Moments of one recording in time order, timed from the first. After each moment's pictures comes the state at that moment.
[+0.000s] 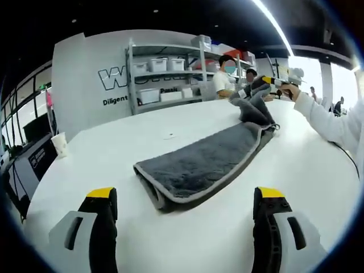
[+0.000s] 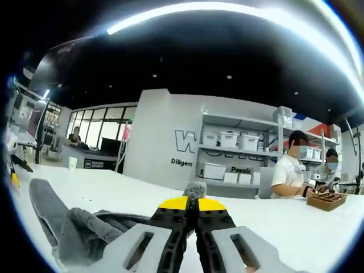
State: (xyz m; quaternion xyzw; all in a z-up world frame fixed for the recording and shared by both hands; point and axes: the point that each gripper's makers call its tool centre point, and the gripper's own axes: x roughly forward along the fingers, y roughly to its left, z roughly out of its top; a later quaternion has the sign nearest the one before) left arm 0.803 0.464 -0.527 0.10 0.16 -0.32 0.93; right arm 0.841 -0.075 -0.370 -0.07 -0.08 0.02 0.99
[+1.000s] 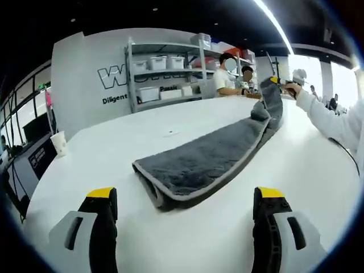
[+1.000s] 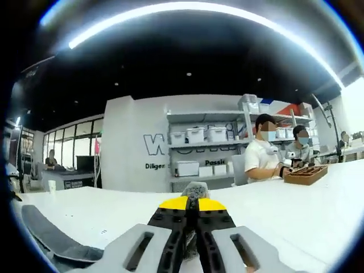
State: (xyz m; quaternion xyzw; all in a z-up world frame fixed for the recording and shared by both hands) left arm 0.802 0.464 -0.532 0.10 0.16 -0.32 0.93; right arm 0.809 -0.166 -0.380 0.04 -0.09 -0.08 0.99
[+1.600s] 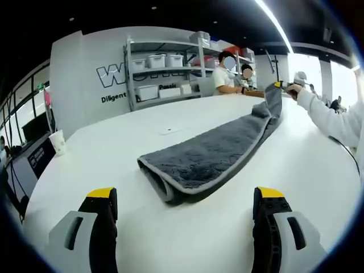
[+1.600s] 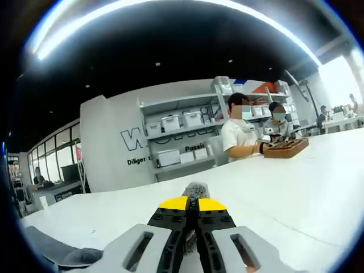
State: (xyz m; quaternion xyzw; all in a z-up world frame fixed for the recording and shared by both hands) left arm 0.802 0.461 -0.537 0.11 0.17 -0.32 0.93; right arm 0.791 -0.214 -0.420 0.12 -0.04 -0.15 0.98
